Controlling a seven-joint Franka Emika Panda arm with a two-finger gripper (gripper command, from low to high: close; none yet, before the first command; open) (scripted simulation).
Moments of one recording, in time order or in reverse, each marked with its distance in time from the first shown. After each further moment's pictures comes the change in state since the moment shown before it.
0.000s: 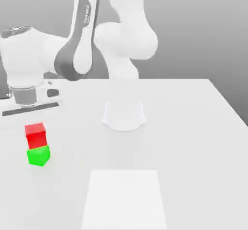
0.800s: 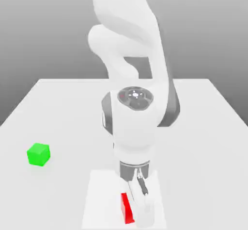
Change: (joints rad) arm 0.659 0.469 0.171 0.319 -0.250 0.139 -0.543
